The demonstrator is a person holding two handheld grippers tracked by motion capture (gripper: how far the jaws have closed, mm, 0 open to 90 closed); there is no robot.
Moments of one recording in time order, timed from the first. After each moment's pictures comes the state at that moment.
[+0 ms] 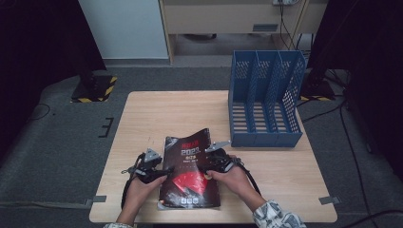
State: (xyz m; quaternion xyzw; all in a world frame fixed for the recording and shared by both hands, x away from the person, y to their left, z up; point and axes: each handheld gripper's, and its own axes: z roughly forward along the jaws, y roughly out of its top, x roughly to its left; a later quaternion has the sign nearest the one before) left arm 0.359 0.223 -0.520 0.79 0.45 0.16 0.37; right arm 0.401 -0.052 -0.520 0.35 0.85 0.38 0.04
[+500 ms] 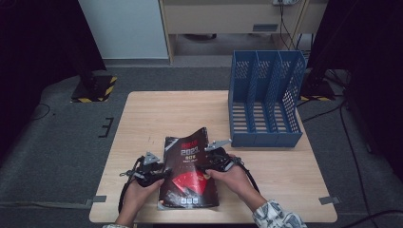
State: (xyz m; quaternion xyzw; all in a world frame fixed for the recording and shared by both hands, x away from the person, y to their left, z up) left arm 0.353 0.224 -0.524 0.80 0.46 0.14 0.35; right arm 0.399 -0.048 -0.510 0.35 0.85 0.40 0.02
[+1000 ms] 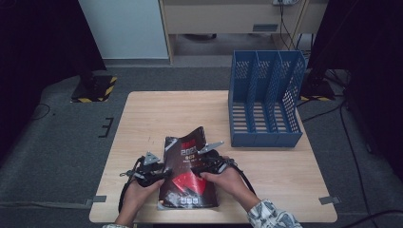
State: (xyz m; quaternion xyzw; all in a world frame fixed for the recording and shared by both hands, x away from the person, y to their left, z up) left arm 0.353 0.223 -0.525 0.81 0.45 0.14 0.35; right arm 0.397 -0.031 -0.519 0.35 0.86 0.38 0.02
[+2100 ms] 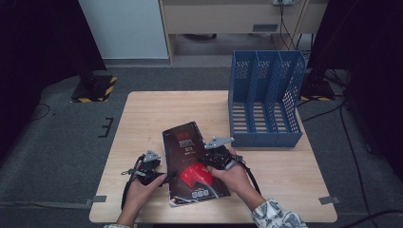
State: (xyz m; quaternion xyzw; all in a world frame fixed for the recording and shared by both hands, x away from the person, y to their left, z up) left arm 0.358 0.218 -0.523 0.78 0.47 0.11 0.38; right arm 0.394 -0.050 -0.481 0.30 0.84 0.44 0.08
